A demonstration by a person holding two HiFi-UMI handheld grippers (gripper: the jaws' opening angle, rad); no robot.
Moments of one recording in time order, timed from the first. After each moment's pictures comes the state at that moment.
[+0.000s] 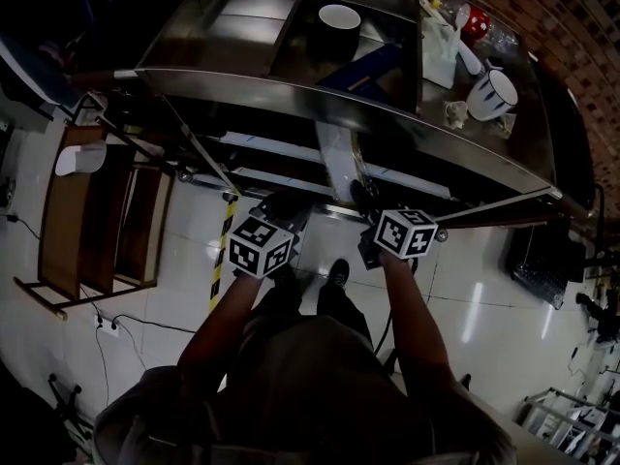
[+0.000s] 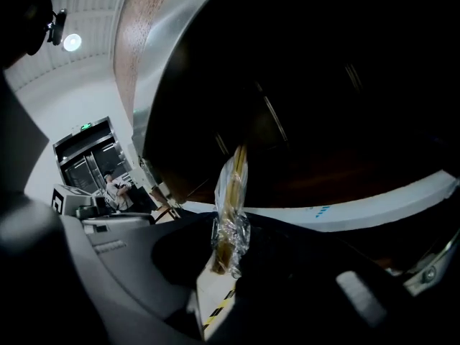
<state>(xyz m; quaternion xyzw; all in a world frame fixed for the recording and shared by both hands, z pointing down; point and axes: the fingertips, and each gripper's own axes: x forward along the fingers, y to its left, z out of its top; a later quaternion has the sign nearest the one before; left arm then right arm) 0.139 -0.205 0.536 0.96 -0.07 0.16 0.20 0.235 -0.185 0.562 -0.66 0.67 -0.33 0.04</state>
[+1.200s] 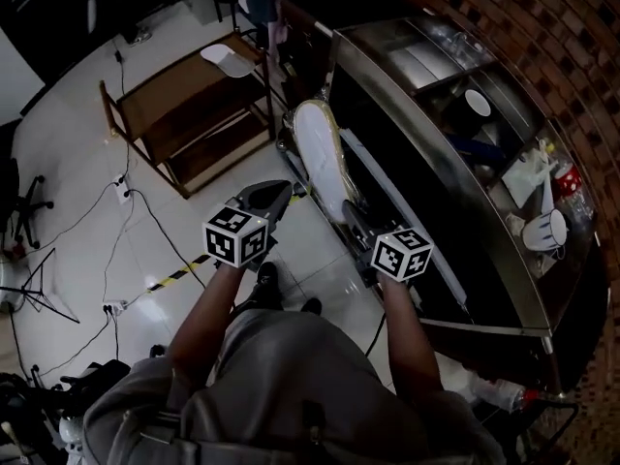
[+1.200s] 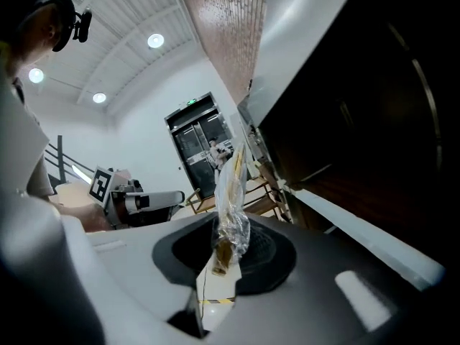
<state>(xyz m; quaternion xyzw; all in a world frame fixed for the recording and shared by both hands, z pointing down) -0.059 -0.194 0.473 0.86 -0.47 0.06 0.18 0.064 -0.194 0.502 -0.30 0.92 -0.24 -0.05</state>
